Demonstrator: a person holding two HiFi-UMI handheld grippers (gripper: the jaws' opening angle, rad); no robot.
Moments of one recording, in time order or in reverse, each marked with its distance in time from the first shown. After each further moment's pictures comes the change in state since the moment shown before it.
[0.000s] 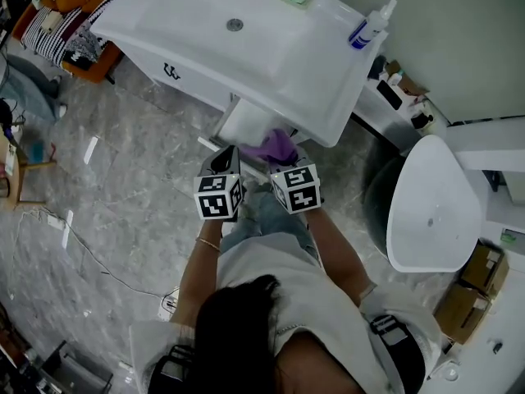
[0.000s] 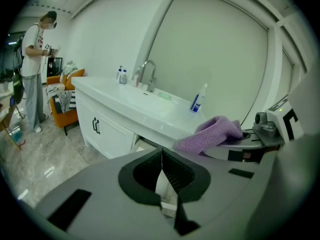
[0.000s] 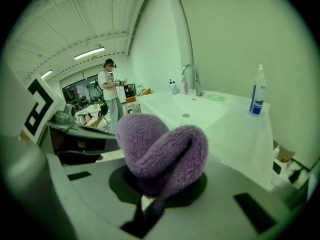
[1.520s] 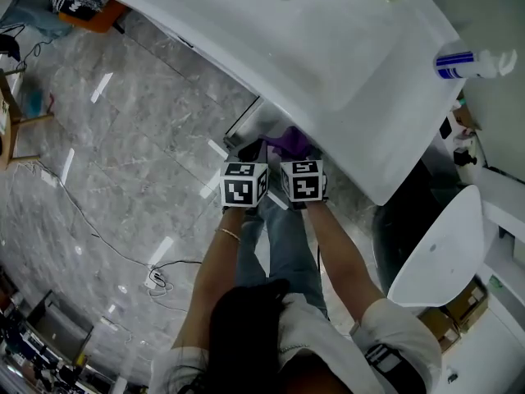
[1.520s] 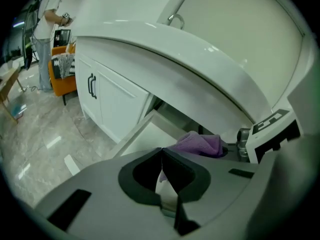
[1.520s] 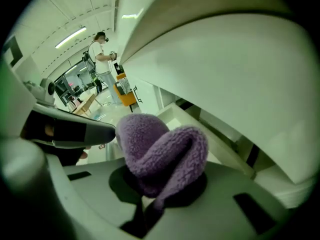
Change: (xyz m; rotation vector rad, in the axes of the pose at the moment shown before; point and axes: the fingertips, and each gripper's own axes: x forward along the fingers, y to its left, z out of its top) left arm 0.169 0.076 -0.092 -0.174 0.215 0.027; right arm 0.211 -0.048 -0.124 0.075 0.281 0.012
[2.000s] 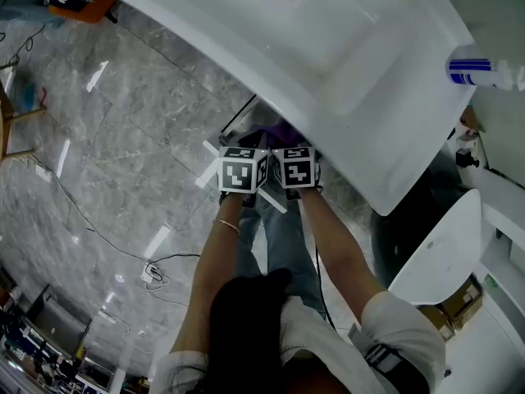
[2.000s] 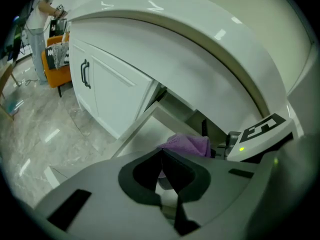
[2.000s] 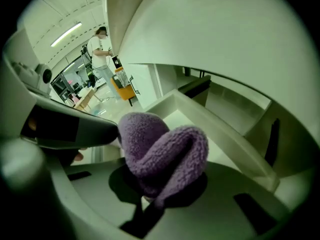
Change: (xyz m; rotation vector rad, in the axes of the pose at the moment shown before) left arm 0.038 0.012 0.000 -0.022 0.110 -0.017; right arm 0.051 -0.003 -0.007 0.016 0.085 0.022
